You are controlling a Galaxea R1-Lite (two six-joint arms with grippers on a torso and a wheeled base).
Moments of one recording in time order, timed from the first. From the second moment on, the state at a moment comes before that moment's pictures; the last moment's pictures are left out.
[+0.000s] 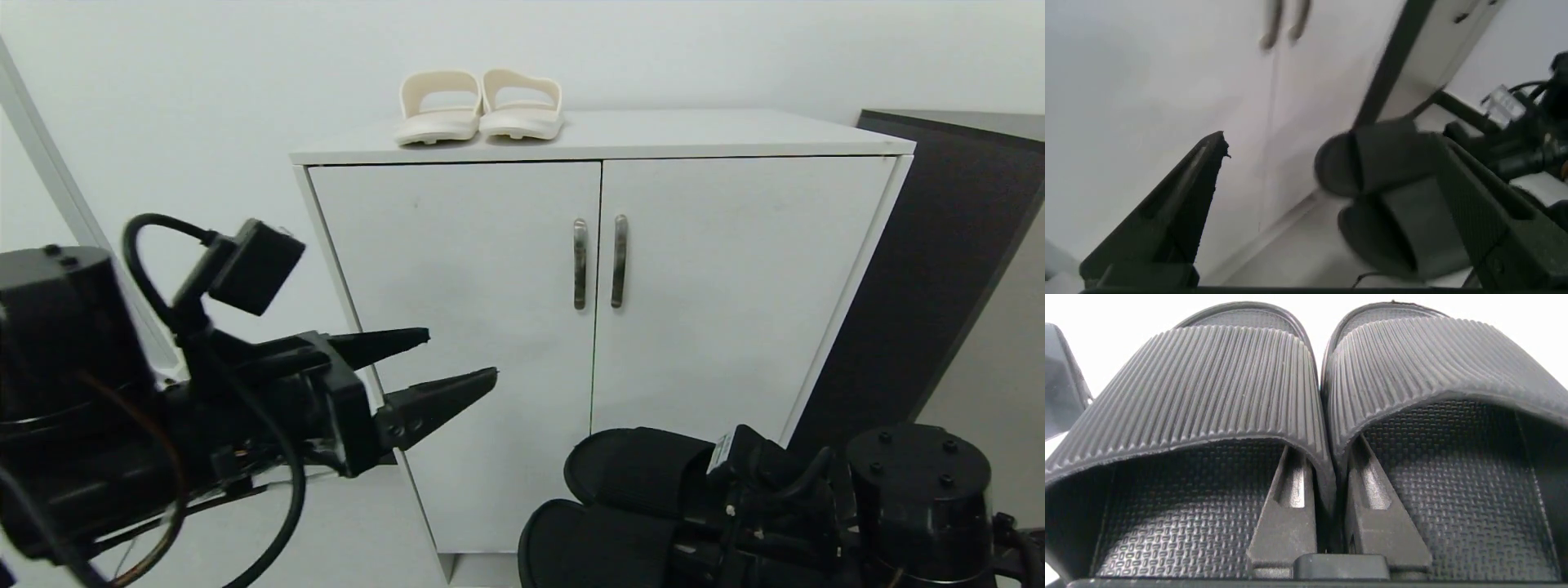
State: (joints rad) left arm -0.50 1.33 -0.60 -0.64 -0.32 -0.09; right arm 0.84 1.63 -0.39 -0.88 0.14 -0.08
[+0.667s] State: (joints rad) left arm -0.61 1.61 -0.87 -0.71 -0.35 -0.24; right arm 0.84 1.64 -0.37 -0.88 0.14 -0.08
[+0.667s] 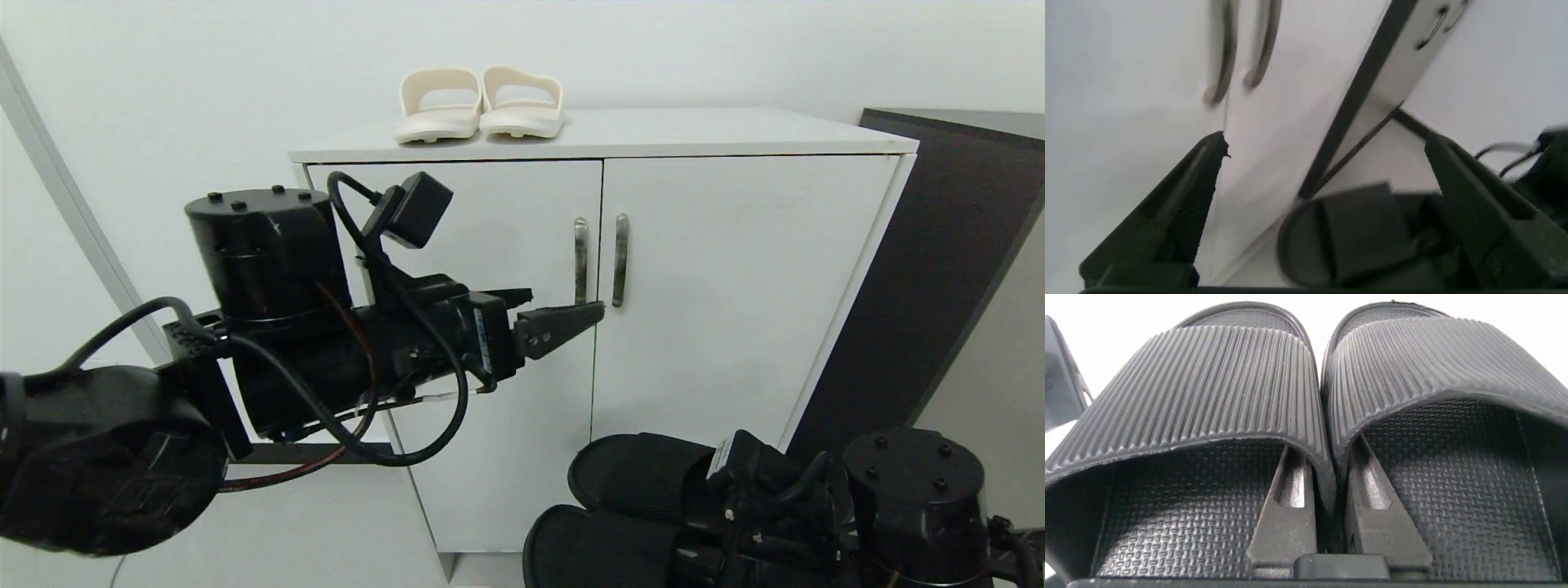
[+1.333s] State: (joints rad) left arm -0.64 1.81 -1.28 -0.52 -0.44 -0.29; right arm 0.84 1.65 -0.37 -0.88 0.14 -0.08
